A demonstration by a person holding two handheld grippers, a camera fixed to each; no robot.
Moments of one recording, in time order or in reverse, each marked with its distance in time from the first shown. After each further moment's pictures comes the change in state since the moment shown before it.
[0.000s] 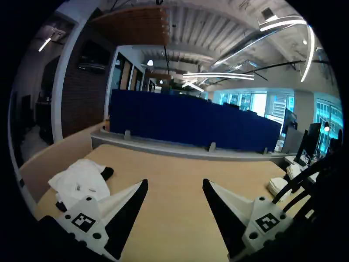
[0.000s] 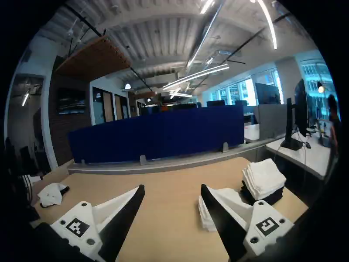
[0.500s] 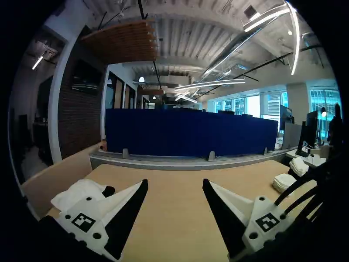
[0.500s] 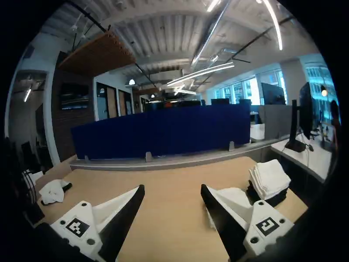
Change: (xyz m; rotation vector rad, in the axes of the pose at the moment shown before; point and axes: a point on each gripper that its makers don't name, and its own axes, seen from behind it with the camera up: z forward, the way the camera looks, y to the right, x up) left arm 0.002 0.010 0.003 -0.024 0.093 0.113; right arm -0.001 -0.030 0.009 0.032 -0.040 -0.029
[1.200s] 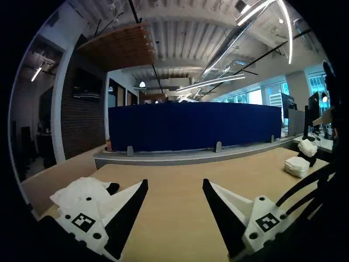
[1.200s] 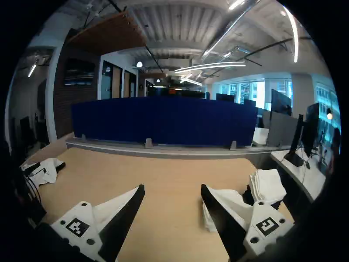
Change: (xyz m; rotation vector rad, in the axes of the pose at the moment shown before) left arm -0.067 -0.011 0.012 0.047 0.032 0.072; right arm -0.009 -0.009 0.022 -0.028 -0.111 -0.150
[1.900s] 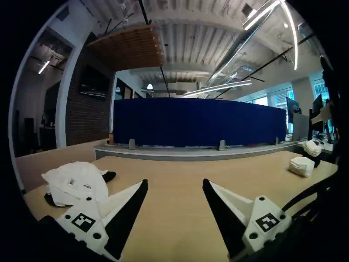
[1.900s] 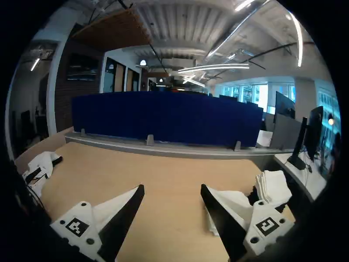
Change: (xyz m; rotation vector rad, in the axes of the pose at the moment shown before) left arm -0.057 0.011 0.012 0.044 0.037 -0.049; right arm -0.016 -0.013 0.032 0.018 0.009 -0.034
